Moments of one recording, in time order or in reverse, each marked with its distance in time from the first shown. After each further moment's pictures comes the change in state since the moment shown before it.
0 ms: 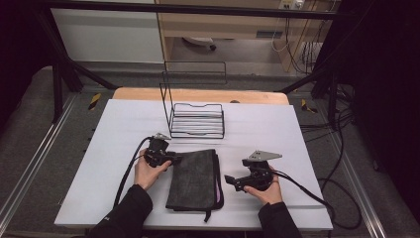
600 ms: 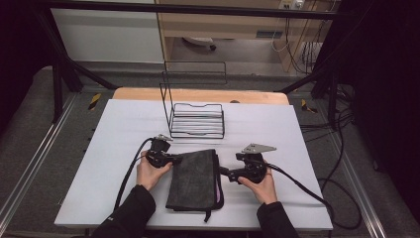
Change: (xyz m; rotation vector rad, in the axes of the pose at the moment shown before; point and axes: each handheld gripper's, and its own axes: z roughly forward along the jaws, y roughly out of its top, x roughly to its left) left arm -0.002 -0.001 0.004 0.018 -0.025 -0.013; right arm 0.000 0.020 0.017 -0.024 -0.001 0.028
